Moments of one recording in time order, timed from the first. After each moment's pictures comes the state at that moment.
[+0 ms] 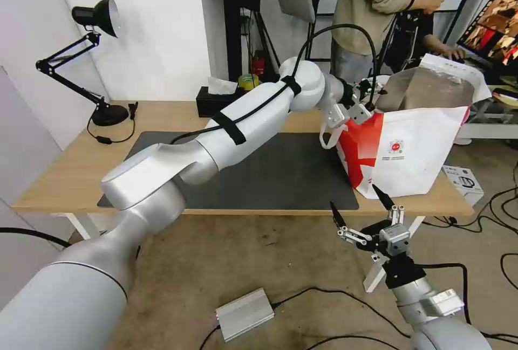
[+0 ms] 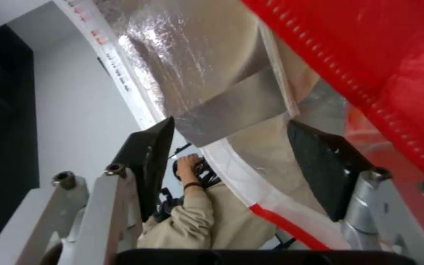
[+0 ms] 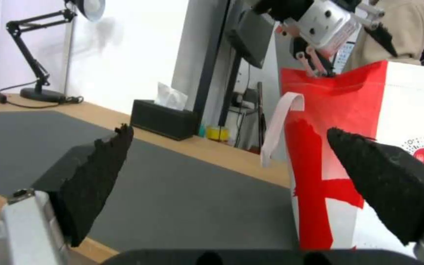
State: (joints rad) left arm -0.26 -1.60 0.56 -0.94 0.89 -0.41 0.41; right arm -1.68 1.18 0.60 2.21 0.16 0.26 -0.12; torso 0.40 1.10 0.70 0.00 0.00
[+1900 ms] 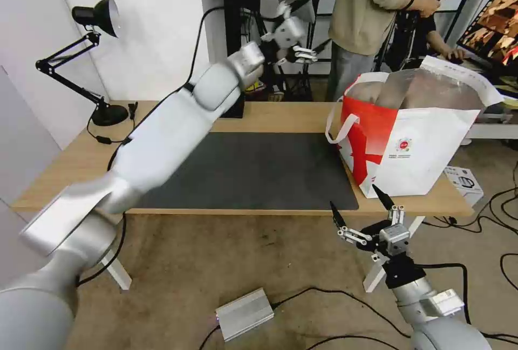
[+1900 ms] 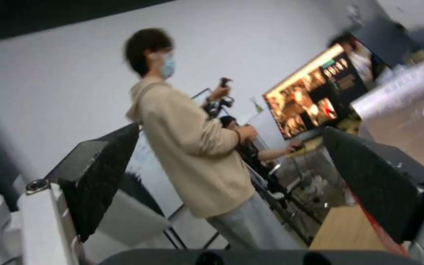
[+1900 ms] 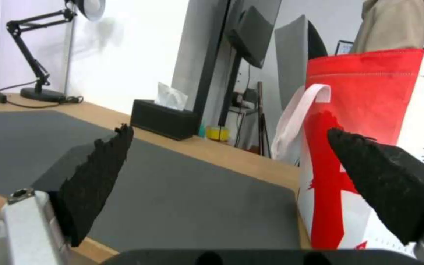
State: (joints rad) left arm 0.02 -1.16 0.30 -1.39 -0.38 -0.11 0.14; right arm -1.68 1.18 0.60 2.21 0.16 0.26 -0.12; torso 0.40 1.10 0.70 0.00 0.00
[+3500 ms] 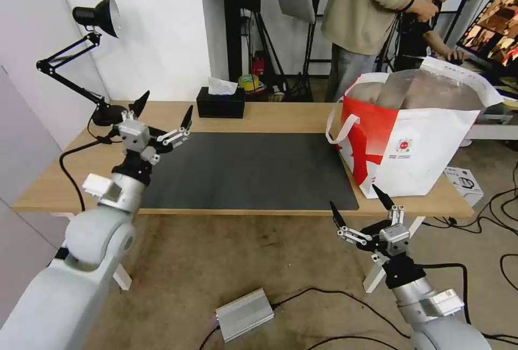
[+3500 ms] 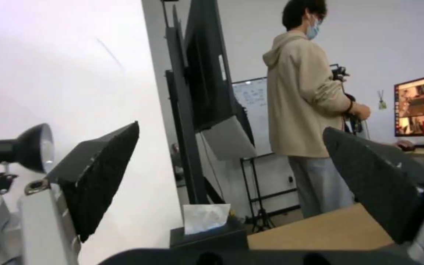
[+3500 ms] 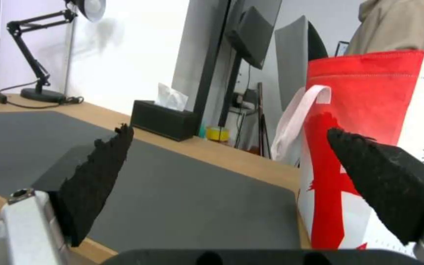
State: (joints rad) left arm 1.16 -1.04 -0.53 -2.11 -0.35 -0.11 0.01; right arm -1.68 1.18 0.60 2.21 0.16 0.26 -0.12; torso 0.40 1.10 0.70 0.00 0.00
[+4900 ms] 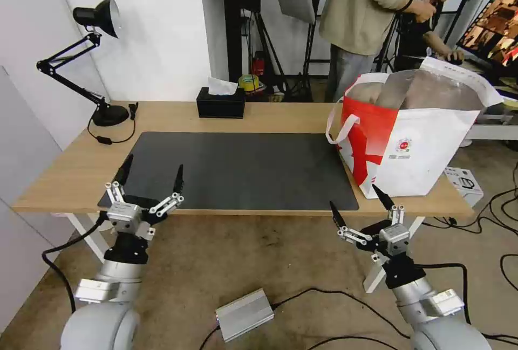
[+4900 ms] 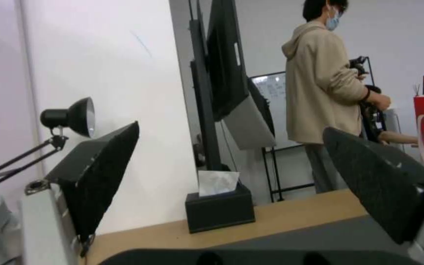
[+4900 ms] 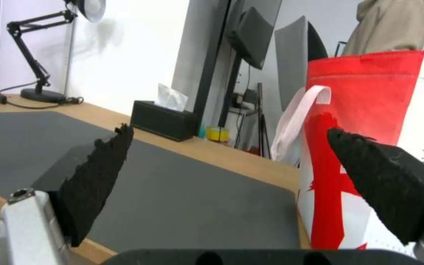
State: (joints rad) left arm 1.57 -1.34 -0.60 -2.21 -0.08 -0.35 0.05; right arm -1.68 1.18 0.60 2.21 0.16 0.26 -0.12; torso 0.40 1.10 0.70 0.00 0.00
